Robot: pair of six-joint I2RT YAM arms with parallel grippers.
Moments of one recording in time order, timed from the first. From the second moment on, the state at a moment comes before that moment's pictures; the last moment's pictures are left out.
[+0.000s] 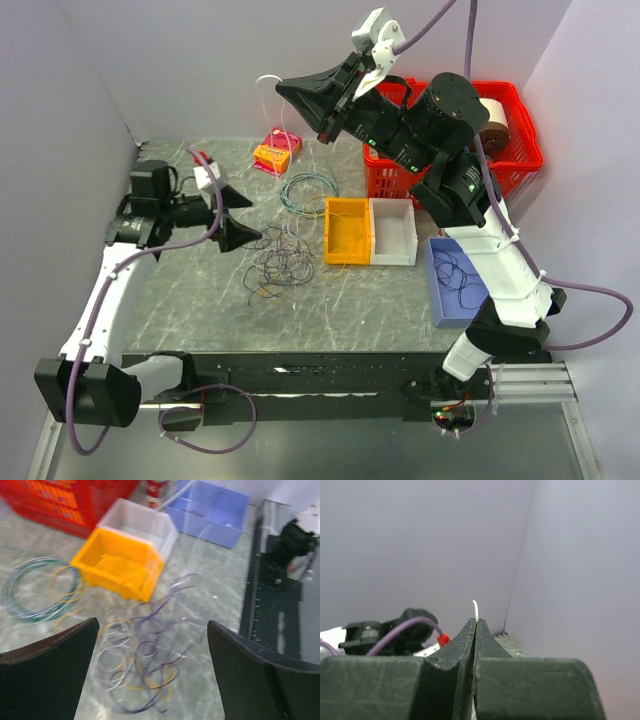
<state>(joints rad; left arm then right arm) -0.07 1.15 1.15 -0.51 1.13 0.38 0.87 1.62 2.36 -0.38 -0.21 -0.07</state>
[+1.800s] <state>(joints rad) -0.33 1.66 0.87 -0.13 0.13 0.41 0.43 1.36 2.21 -0.43 0.09 -0.10</state>
